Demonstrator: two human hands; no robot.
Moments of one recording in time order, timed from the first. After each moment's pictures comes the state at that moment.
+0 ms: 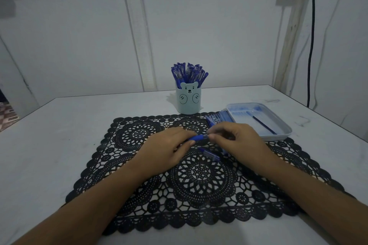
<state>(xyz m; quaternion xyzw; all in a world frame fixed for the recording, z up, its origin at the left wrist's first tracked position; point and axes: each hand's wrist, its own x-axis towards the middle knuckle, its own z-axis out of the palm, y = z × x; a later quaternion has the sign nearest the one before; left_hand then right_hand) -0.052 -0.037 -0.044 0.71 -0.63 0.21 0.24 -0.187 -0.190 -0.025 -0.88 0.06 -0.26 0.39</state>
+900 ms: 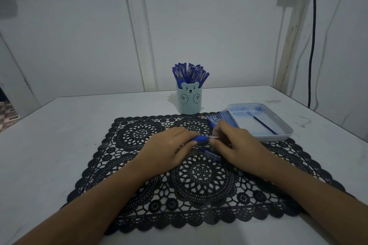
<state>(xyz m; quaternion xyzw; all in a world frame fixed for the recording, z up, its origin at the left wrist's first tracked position) -0.052 -0.038 -0.045 0.69 -0.65 0.24 0.22 -0.187 -0.194 -0.031 -0.95 0.03 -0.21 0.24</state>
